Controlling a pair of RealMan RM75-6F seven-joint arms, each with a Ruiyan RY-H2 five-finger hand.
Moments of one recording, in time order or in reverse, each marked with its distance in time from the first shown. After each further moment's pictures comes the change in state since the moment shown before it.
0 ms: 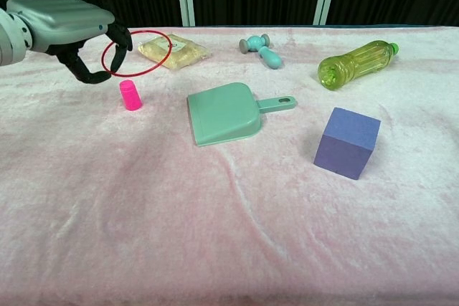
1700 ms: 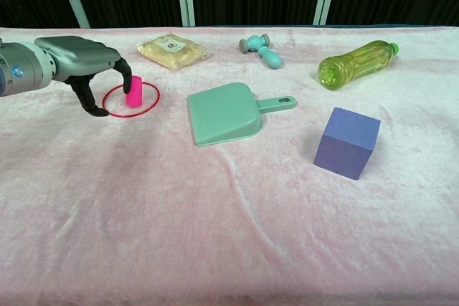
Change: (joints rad) left arm -0.112 -0.102 0.112 0.207 -0.171 -0.068 -0.028; right arm -0.001 0.001 0.007 -0.007 0.020 -0.001 -0.005
